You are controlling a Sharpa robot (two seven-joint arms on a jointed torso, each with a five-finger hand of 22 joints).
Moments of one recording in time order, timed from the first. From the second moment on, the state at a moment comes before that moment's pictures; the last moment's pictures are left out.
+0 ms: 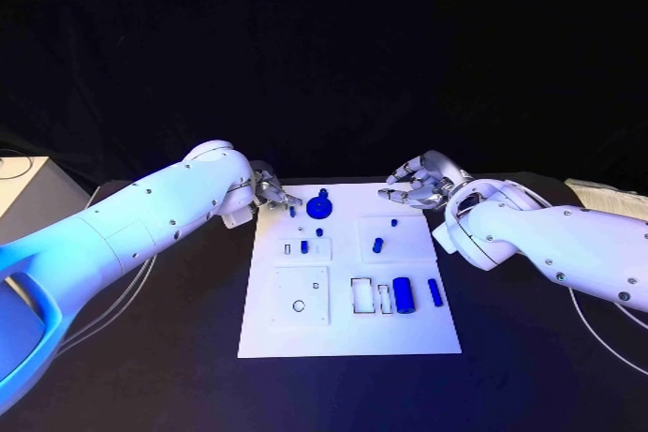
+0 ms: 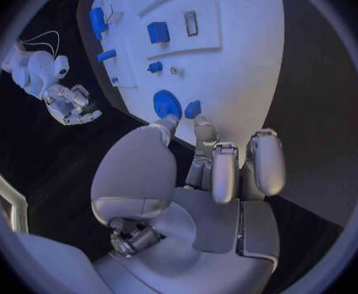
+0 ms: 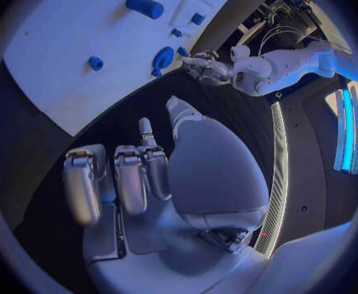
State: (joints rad) left arm 1.27 -0.45 0.21 0.92 -1.16 0.22 -0.52; left_hand 1.14 -0.11 0.29 0.29 0.06 0.84 0.08 0.62 0.87 1.15 0.01 1.10 0.80 1.46 -0.05 1.53 1.31 0.07 1.38 0.05 1.43 1.27; right arm 1.35 -0.77 -0.11 1.49 -0.99 -0.57 -0.26; right_hand 1.35 -0.17 0.18 0.29 0.23 0.90 0.17 0.20 0.32 1.47 0.08 1.51 1.31 1.46 0.01 1.57 1.31 0.01 1.47 0.11 1.56 1.31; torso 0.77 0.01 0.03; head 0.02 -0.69
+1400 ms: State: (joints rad) left arm 1.27 -0.43 0.19 0.91 -1.15 0.25 -0.52; left_hand 1.26 -0.13 0.46 0.28 0.06 0.85 0.08 0.60 0.86 1.14 0.01 1.11 0.80 1.46 -0.05 1.53 1.31 0.07 1.38 0.05 1.43 1.28; right arm 1.35 -0.77 -0.11 1.49 -0.99 -0.57 -0.26; right_hand 1.35 -0.17 0.18 0.29 0.23 0.90 0.17 0.20 0.32 1.47 0.08 1.51 1.31 1.46 0.01 1.57 1.31 0.01 1.47 0.11 1.56 1.31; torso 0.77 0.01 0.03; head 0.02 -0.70
